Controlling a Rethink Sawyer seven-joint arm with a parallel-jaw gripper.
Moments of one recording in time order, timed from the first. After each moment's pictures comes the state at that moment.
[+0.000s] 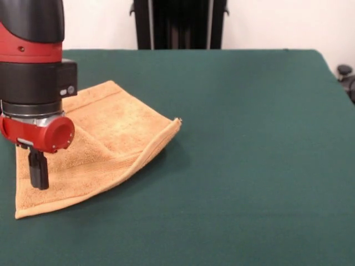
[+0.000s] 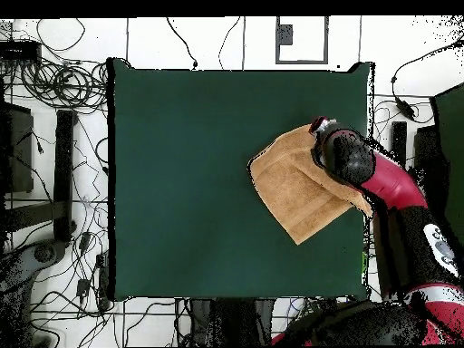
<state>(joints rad) -0.64 -0.35 0.24 1.30 -0.11 0.25 1.80</state>
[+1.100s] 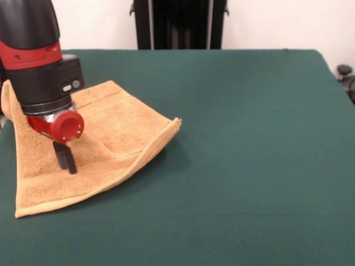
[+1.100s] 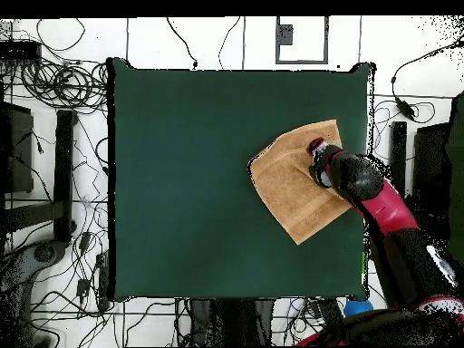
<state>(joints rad) -0.73 -0.32 0.28 1.45 0.07 0.30 1.80</state>
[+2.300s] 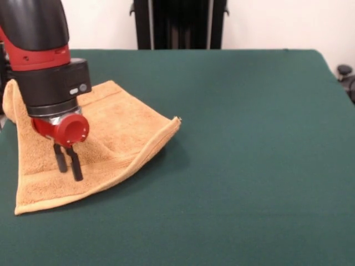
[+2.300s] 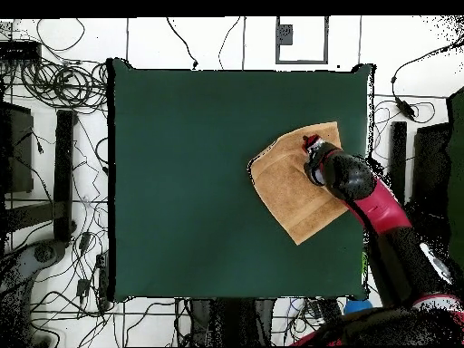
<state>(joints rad) -0.73 -0.32 0.29 1.47 0.08 0.23 1.80</state>
